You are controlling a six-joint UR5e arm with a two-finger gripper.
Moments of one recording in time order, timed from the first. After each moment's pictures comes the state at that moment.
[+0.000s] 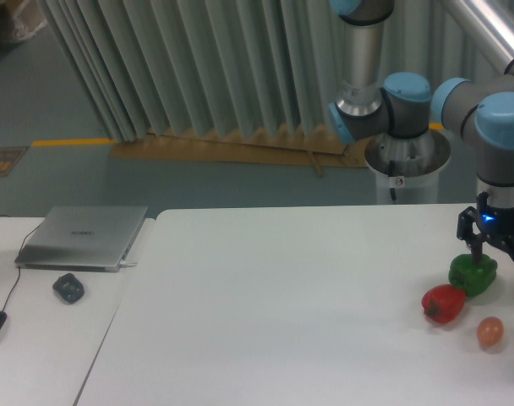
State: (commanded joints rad) arm 2.55 -1.85 -1.53 -1.20 1.59 1.16
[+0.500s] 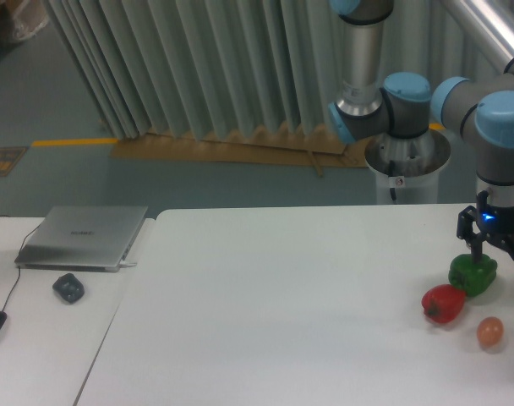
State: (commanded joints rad) arm 2.54 -1.85 -1.53 -1.20 1.59 1.16
